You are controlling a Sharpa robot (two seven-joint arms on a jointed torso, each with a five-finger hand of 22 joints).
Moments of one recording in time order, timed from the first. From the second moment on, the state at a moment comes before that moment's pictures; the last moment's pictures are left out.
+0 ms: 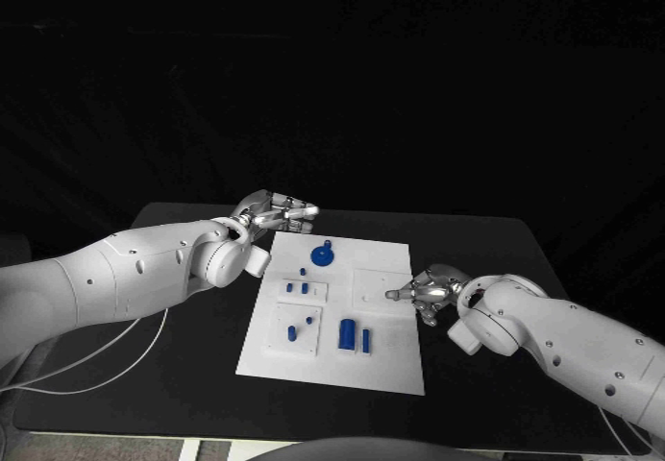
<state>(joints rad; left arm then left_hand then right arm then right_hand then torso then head) 1.20 -0.74 -0.18 1.18 -0.16 -0.19 0.35 1.32 -0.01 -0.12 0.00 0.09 1.03 0.14 0.06 0.06 1.11 0.13 0.07 0.06 1.15 0.12 0.06 0.07 0.03 0.97 0.11 0.12 0.09 0.82 -0.67 0.26 1.36 -0.96 -0.12 -0.40 1.14 -0.04 0.08 -0.02 0.20 1.14 0.08 0.06 0.07 1.30 -0.02 0.85 1.13 1.41 -0.08 0.87 0.95 0.06 1.44 -0.10 0.55 1.31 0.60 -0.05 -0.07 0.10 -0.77</state>
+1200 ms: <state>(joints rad) 1.17 -0.67 -0.15 1.10 -0.01 -0.26 0.42 0.83 0.01 -0.03 -0.01 0.03 0.30 0.03 0.02 0.01 0.40 0.03 0.02 0.01 0.46 0.03 0.02 0.01 0.02 0.22 0.03 0.03 0.02 0.90 -0.56 0.34 0.98 -0.49 -0.17 0.23 0.54 0.02 0.01 -0.05 0.07 0.20 0.03 0.01 0.01 0.30 0.03 0.02 0.01 0.35 0.03 0.02 0.01 0.04 0.22 0.04 0.02 0.02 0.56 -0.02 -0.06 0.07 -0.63</state>
